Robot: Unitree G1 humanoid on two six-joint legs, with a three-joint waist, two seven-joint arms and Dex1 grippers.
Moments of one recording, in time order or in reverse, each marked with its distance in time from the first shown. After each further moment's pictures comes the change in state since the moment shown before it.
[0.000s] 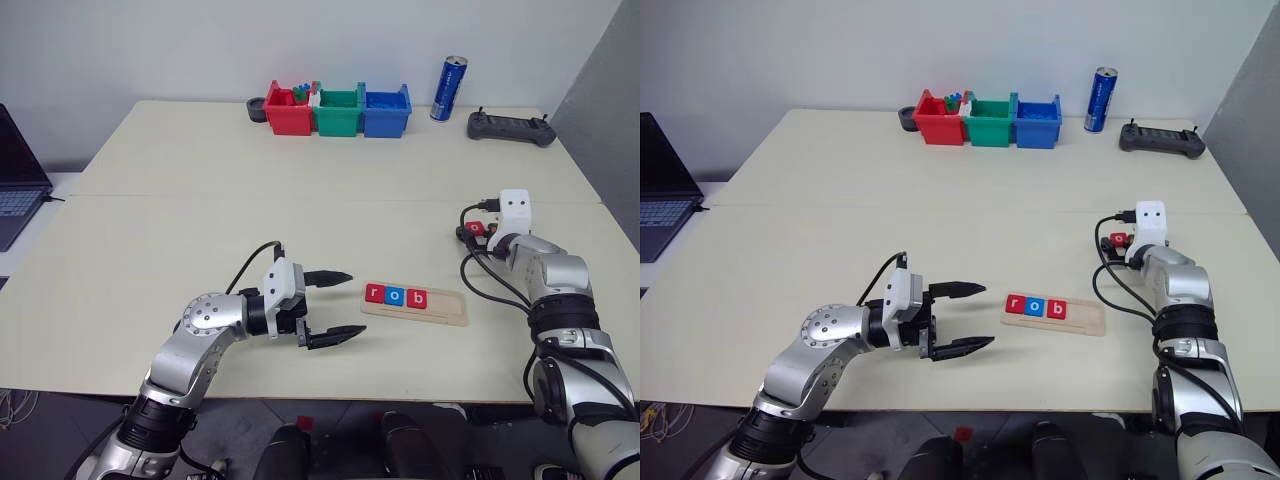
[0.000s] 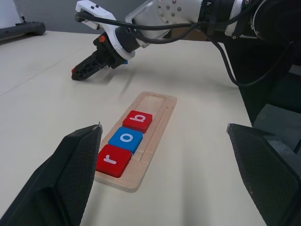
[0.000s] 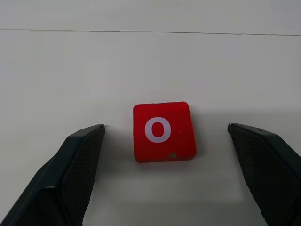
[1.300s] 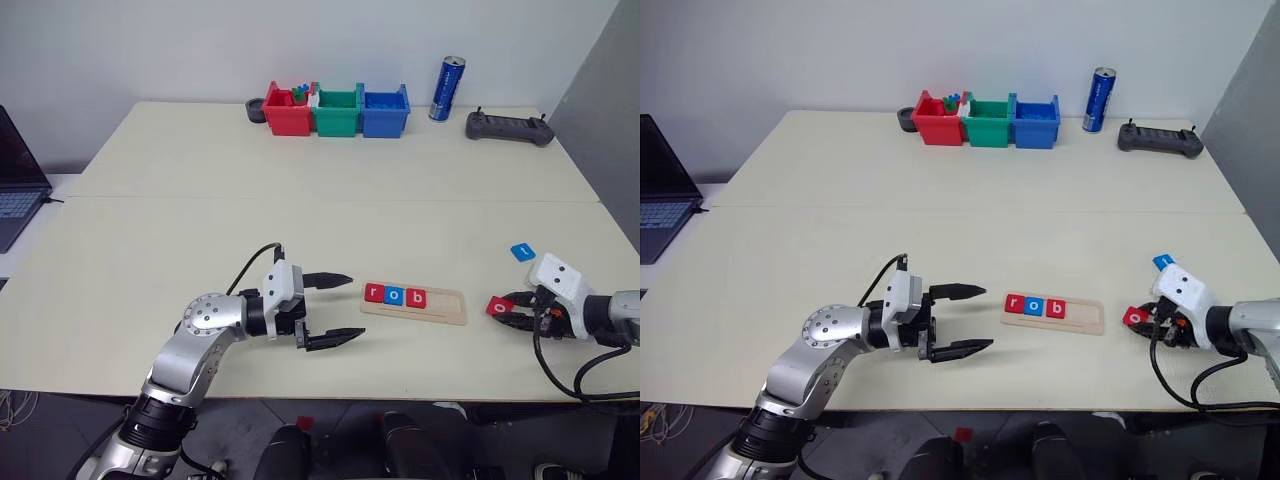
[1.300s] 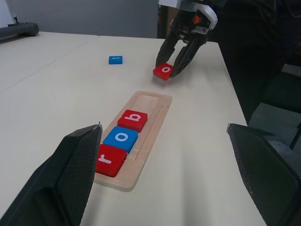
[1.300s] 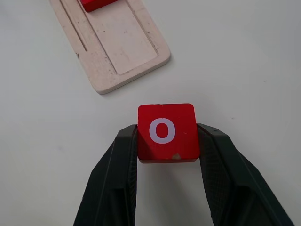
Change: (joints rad) left arm -0.004 -0.004 -0.003 0.034 0.001 -0.026 -0.040; right arm 0.715 -0.626 0.102 -0.801 0.139 -0.085 0.789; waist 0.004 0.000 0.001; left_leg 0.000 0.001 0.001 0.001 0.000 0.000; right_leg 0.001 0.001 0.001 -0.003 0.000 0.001
